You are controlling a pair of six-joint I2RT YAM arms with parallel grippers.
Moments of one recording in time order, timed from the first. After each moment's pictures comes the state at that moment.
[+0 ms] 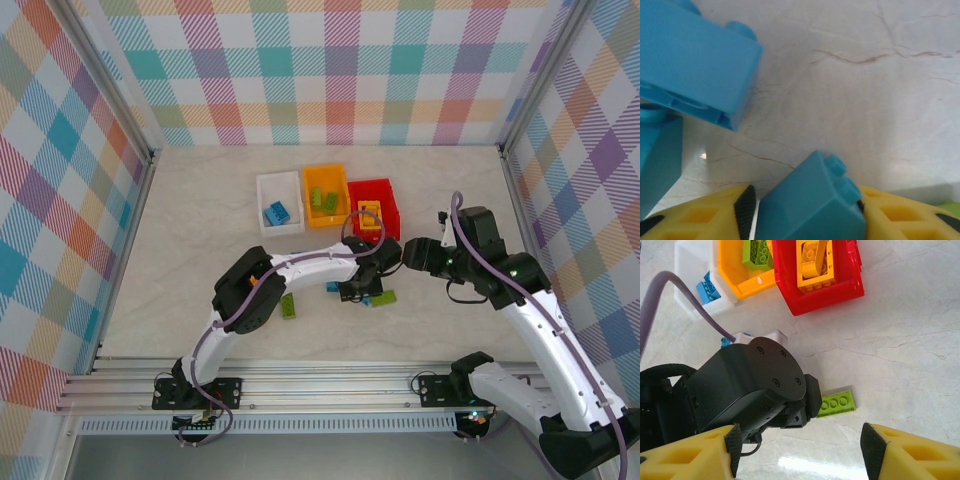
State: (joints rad) left arm -1.02 2.21 1.71 -0.91 -0.11 -1.17; right arm 0.40 0.90 1.07 -1.00 -0.12 0.55
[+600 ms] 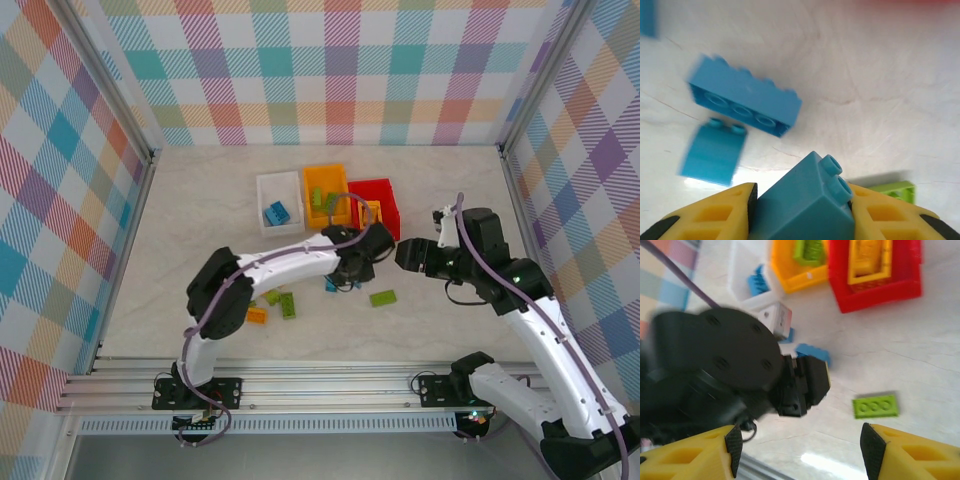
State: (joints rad) left arm -0.97 1.99 1.66 -0.94 -0.21 -1.13; right arm 0.41 0.86 1.05 -0.89 -0.31 0.53
